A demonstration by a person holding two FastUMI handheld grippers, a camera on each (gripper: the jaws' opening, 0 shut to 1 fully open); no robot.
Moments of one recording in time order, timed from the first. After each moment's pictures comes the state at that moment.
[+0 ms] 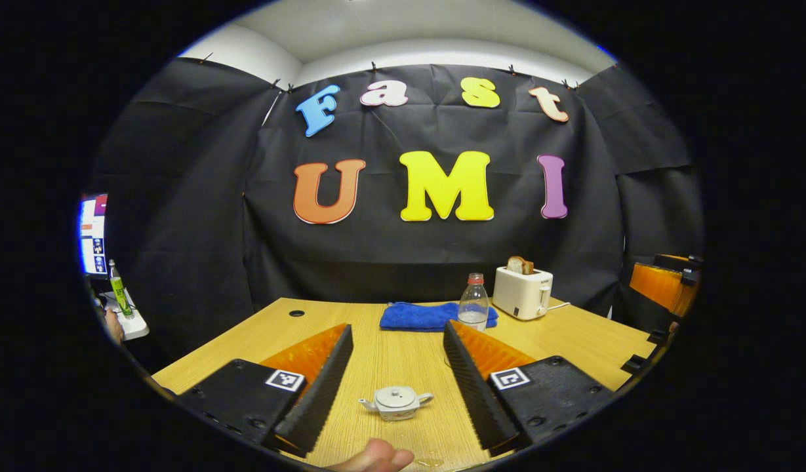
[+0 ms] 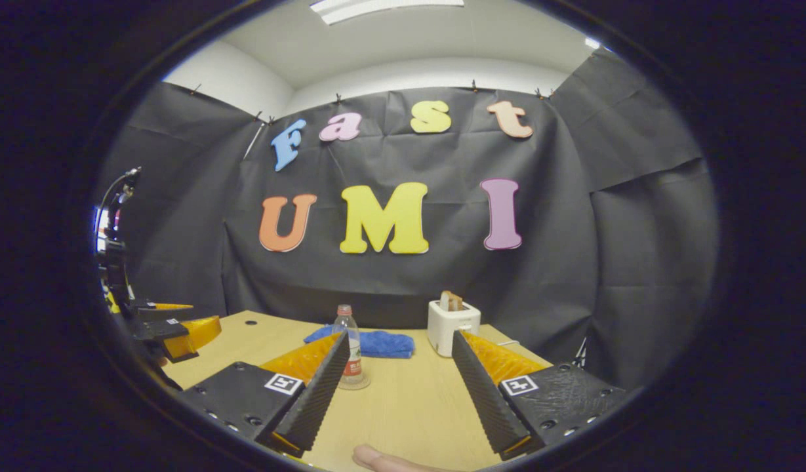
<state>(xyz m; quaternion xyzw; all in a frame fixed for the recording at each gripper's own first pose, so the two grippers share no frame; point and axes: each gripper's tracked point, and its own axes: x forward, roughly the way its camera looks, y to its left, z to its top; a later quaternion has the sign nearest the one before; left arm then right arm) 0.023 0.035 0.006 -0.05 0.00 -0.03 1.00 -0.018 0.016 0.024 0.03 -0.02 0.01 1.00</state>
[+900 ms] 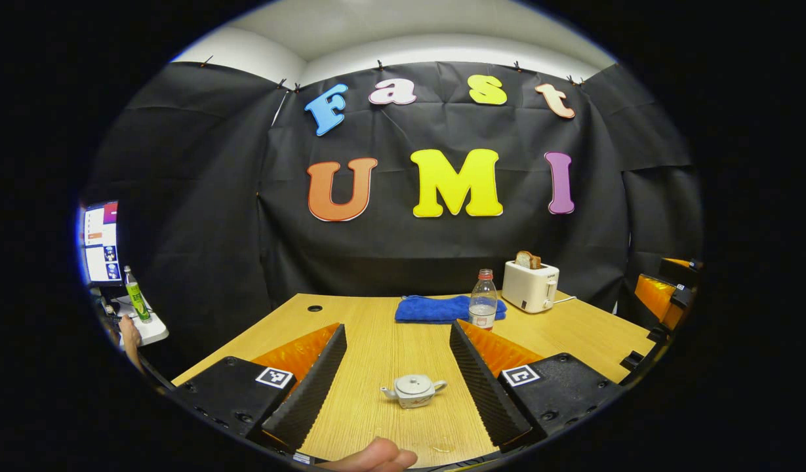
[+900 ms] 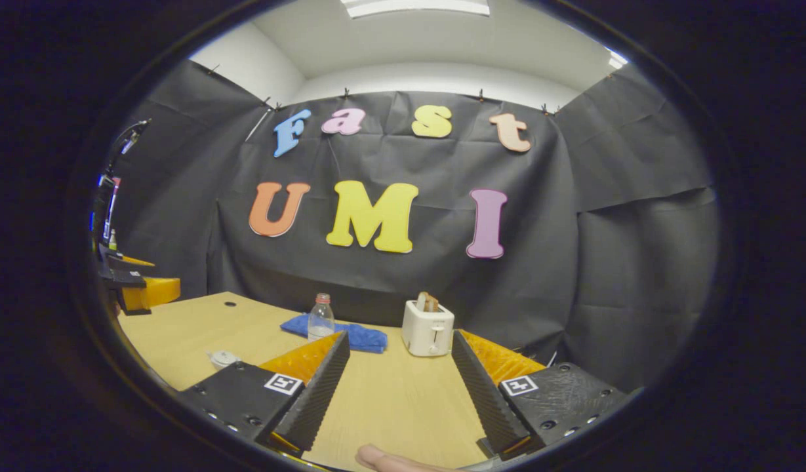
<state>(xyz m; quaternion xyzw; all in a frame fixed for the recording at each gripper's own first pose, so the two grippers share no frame) 0.006 0.055 -0.001 -0.03 0.03 0.00 1.00 -0.022 -0.009 0.007 -0.02 0.00 -0.02 1.00</state>
